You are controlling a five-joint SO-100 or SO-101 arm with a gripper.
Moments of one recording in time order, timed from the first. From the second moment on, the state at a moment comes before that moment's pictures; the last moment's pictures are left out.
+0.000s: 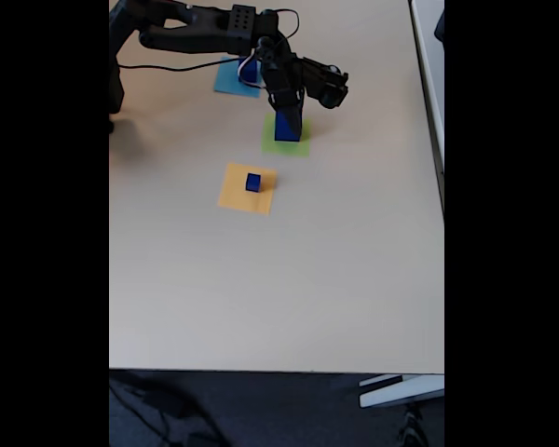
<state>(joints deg) 7.5 57.0 53.4 67.9 88.0</state>
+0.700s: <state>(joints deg) 7.5 55.5 52.7 68.9 88.0</state>
